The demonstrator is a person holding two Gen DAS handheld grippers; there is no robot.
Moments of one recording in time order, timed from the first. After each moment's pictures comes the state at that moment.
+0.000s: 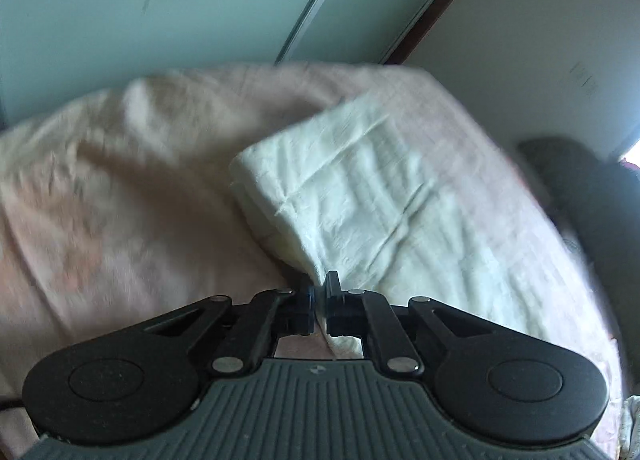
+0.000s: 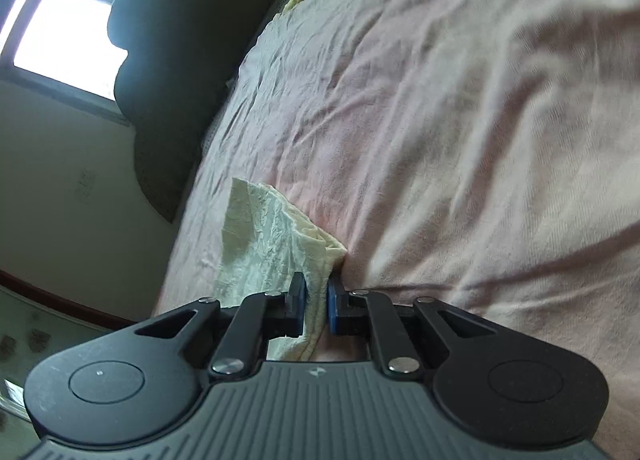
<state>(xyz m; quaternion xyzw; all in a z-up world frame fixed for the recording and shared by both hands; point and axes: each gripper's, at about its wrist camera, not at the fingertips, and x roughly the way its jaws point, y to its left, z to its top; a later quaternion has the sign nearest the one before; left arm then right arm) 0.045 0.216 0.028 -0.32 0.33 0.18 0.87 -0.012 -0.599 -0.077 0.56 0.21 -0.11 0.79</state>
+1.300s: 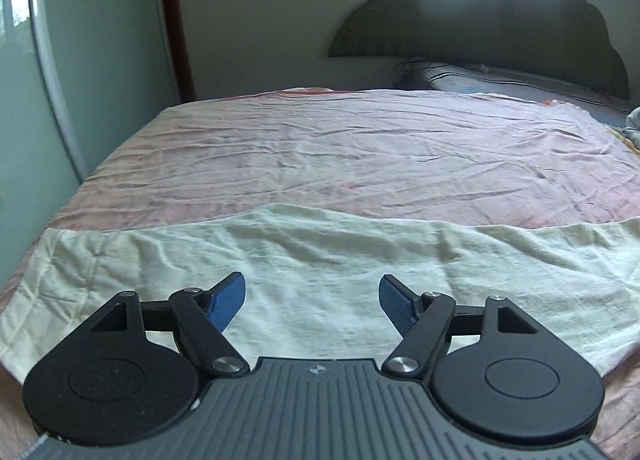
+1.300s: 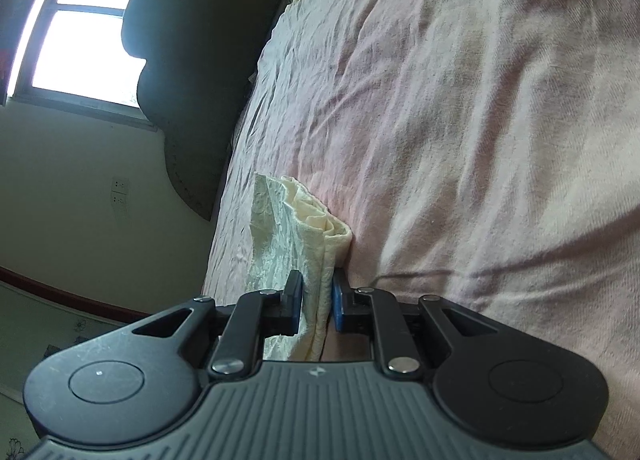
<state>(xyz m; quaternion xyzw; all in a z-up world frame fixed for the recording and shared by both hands) 0.105 -0.069 0.077 0.05 0.32 -0.02 0.94 -0.018 -0.604 -0.087 0.60 0.19 -0.06 0.78</state>
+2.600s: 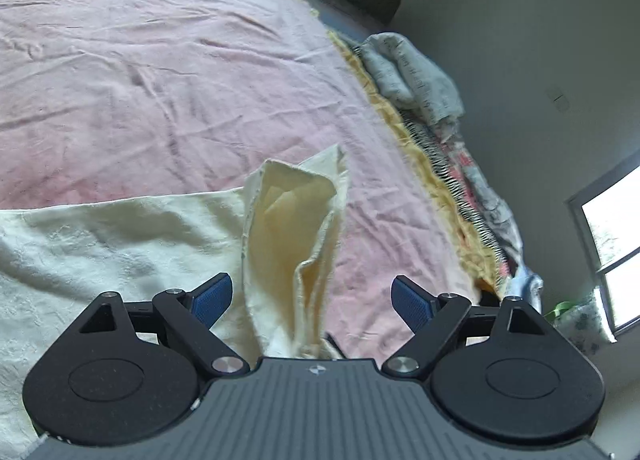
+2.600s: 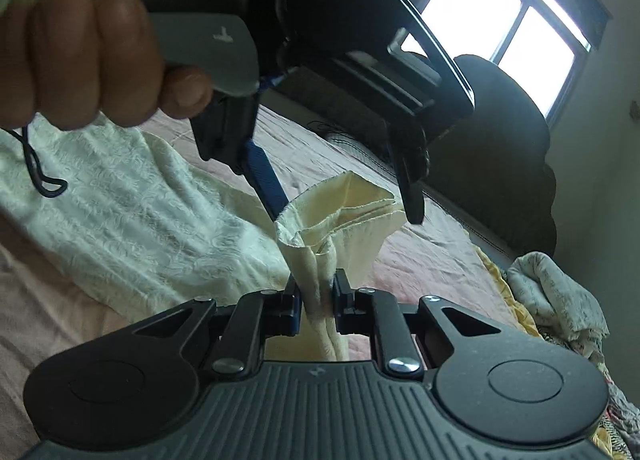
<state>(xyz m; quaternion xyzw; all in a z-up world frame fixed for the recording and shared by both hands) 0.194 -0.325 0.041 -0.12 0.51 -0.42 0.75 0.035 -0.381 -0.016 -0.26 0.20 -0.06 0.94</state>
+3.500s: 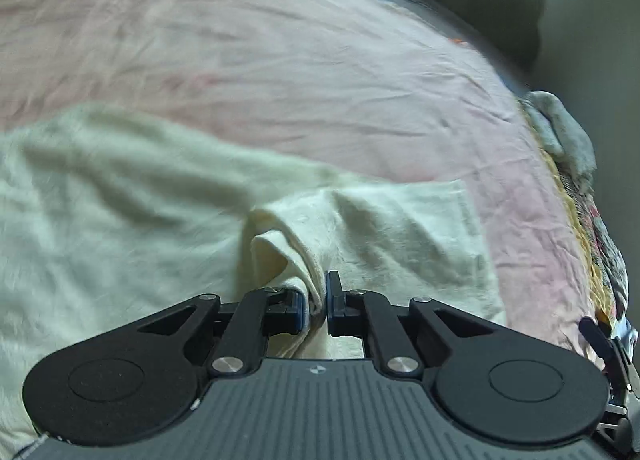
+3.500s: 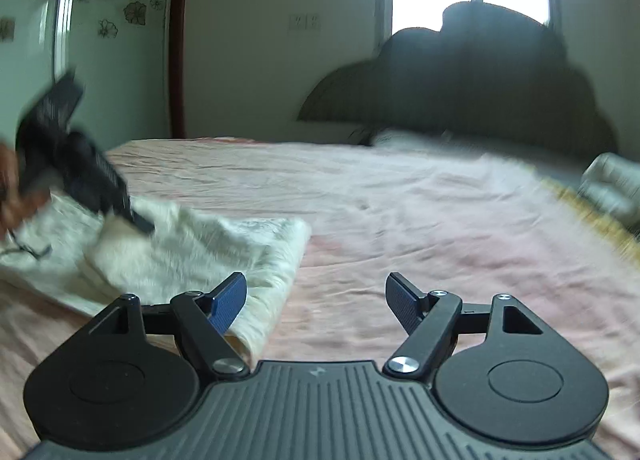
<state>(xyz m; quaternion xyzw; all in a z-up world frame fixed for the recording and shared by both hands) 0.220 -0.066 0.027 -0.11 0.52 -0.23 0.81 0.002 -0.389 0.032 -0.01 0.21 0.04 0.98</state>
